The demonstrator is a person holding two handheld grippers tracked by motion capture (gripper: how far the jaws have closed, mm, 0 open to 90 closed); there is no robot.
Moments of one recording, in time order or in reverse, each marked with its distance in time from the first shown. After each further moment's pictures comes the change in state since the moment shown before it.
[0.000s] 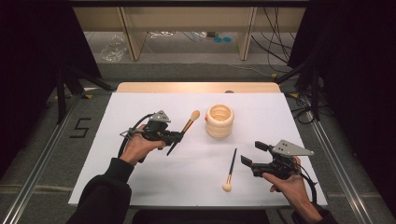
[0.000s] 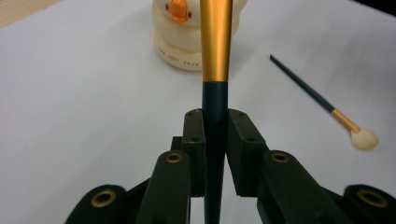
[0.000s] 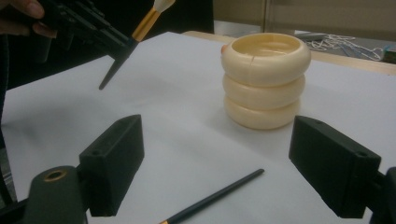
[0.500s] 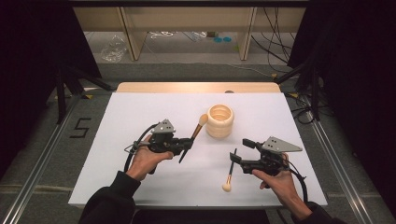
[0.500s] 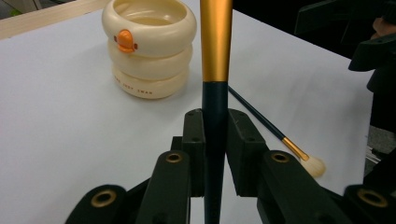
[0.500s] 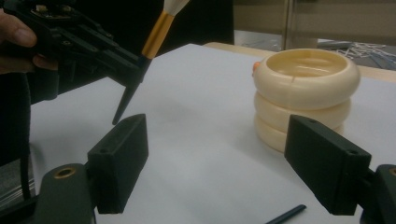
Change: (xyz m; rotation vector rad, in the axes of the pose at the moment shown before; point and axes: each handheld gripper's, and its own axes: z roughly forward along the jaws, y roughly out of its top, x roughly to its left) left arm -0.041 -0.013 0.002 -0.146 -0.074 -0.016; right arm 0.013 0.009 0.024 -0.011 0.078 -0.006
